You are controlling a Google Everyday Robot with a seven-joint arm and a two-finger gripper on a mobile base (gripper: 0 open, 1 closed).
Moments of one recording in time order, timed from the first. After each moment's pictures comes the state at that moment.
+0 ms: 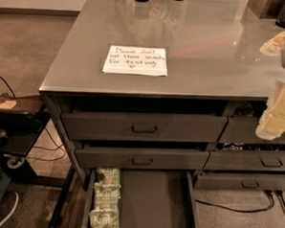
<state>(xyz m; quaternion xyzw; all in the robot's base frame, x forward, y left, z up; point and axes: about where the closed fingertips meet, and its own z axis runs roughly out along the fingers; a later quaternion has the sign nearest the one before) 0.438 -0.217 0.976 -0.60 0.78 -0.03 0.16</state>
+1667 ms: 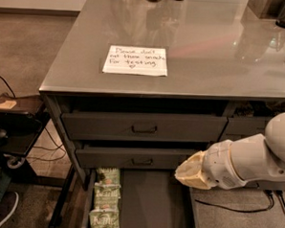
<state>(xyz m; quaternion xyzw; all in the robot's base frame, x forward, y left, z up) 0.393 -0.114 0.740 -0.56 0.75 0.21 0.27</state>
